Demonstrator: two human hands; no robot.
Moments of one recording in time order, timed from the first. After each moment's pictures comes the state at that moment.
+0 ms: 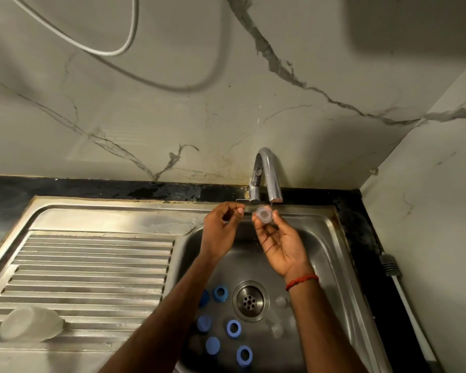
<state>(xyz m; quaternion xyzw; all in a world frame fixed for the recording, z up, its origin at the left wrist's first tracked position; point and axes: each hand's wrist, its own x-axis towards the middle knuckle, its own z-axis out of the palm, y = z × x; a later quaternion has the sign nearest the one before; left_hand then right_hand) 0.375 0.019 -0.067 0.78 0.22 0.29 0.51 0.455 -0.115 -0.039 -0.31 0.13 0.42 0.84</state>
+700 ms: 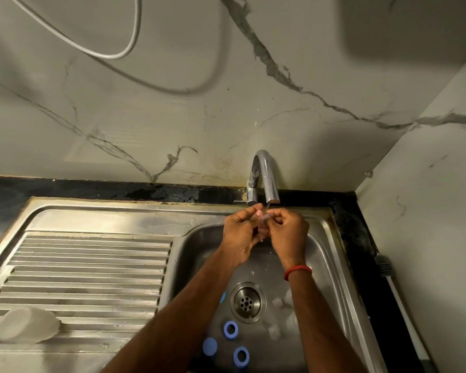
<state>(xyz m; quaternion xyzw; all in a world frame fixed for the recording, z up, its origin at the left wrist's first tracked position) 0.402 -0.025 -0.035 0.38 0.31 0.15 0.86 0.468 -0.113 -0.042 -0.83 -0.20 0.02 0.53</state>
